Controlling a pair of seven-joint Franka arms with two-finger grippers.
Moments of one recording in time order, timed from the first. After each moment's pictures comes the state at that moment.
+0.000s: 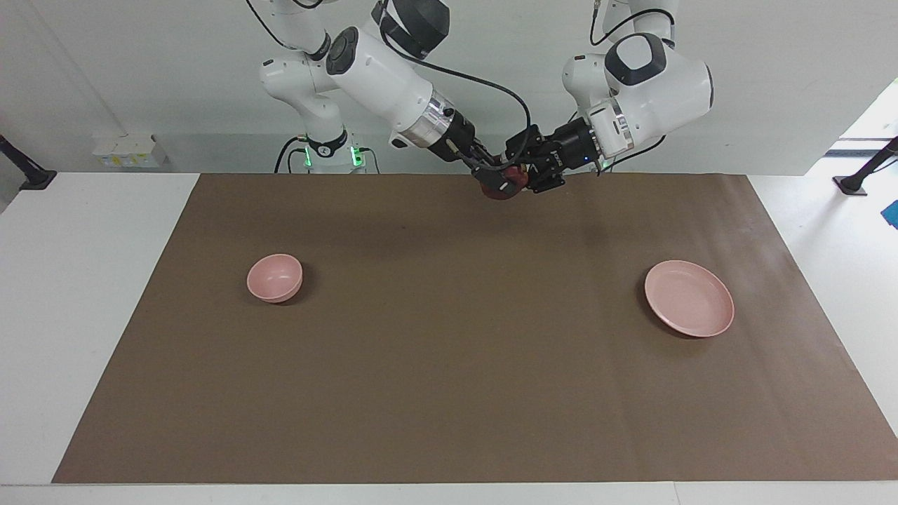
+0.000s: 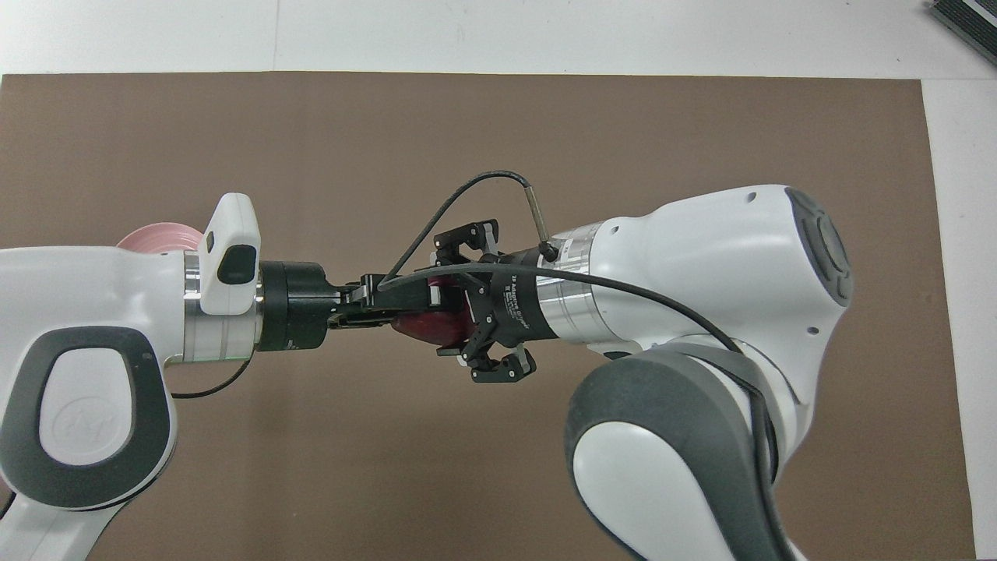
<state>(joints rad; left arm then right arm) -0.18 -0.16 -0.20 -2.06 -1.17 2.06 0.10 0.37 0.08 0.17 -1.73 0.75 2.10 1.47</state>
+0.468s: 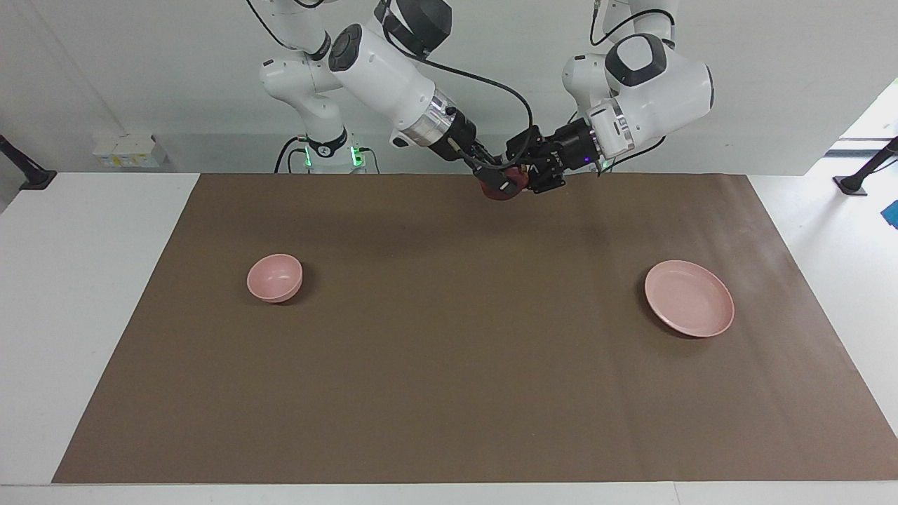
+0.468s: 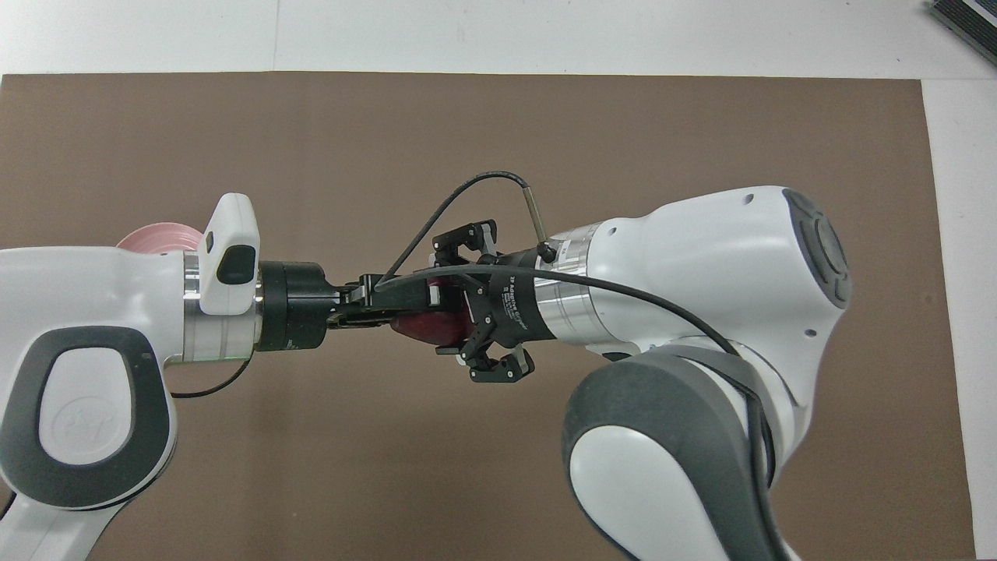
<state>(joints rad) -0.18 -0.16 -0.20 -2.06 -1.17 2.05 0.11 0.37 0.08 0.17 -1.73 0.75 2.10 1.47</state>
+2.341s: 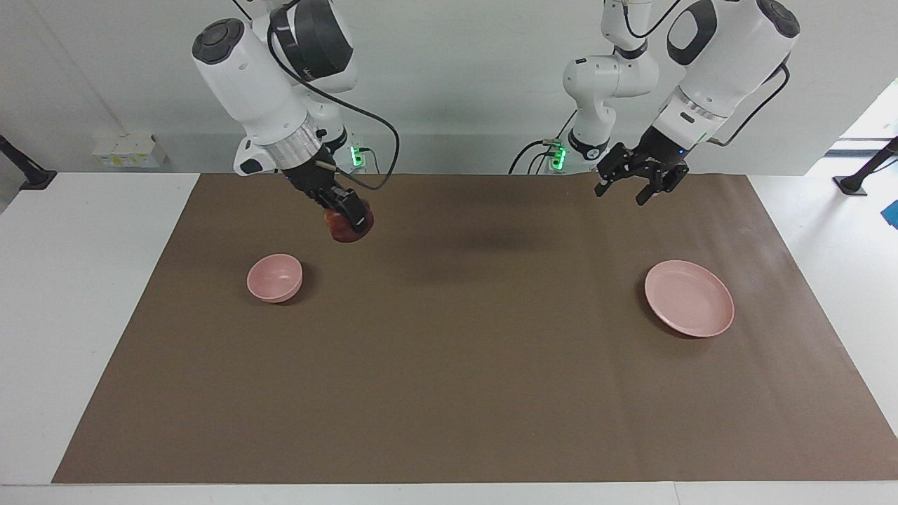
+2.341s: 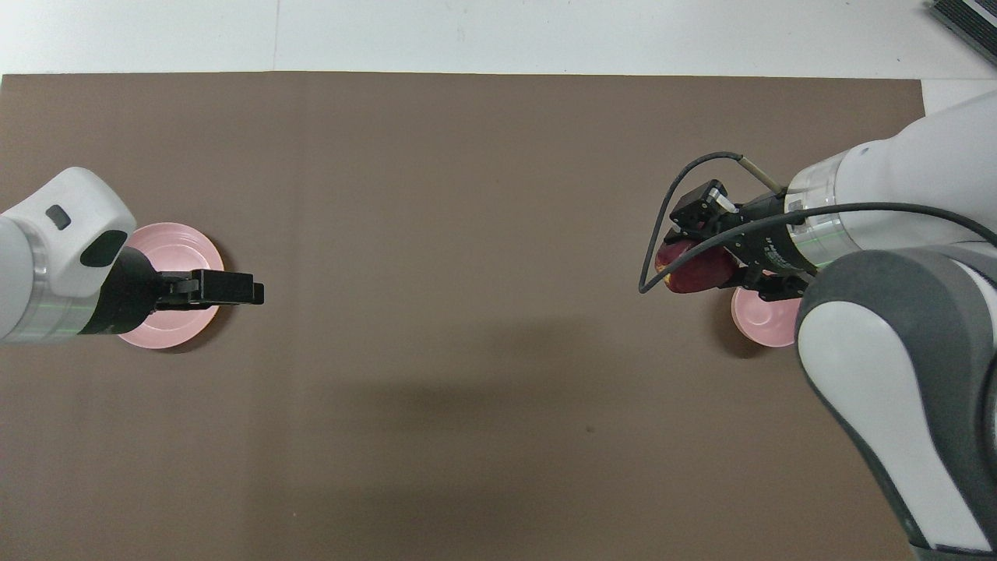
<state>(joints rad) 0.00 -0.19 -0.16 -1.93 -0.25 1.84 -0.08 0.04 0.04 0.15 -1.70 0.19 1.77 0.77</state>
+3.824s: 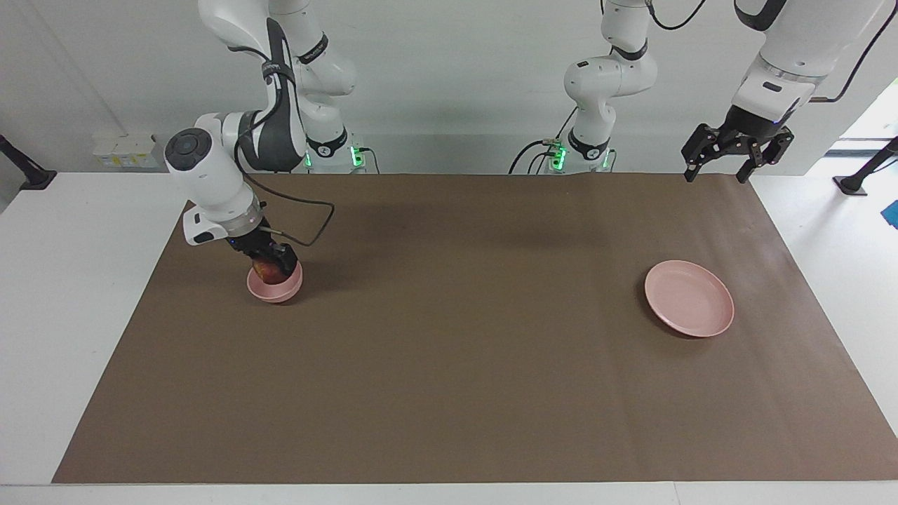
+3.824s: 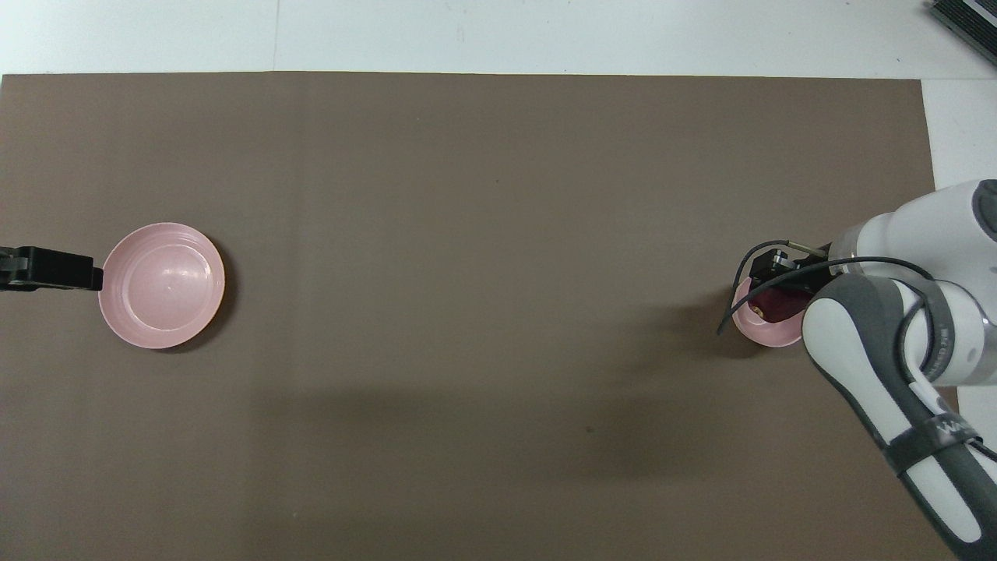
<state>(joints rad) 0.15 -0.12 -0.18 -1.67 -0.04 1.59 0.03 -0.19 0.11 0.15 -2.07 0.01 2.13 0.35</state>
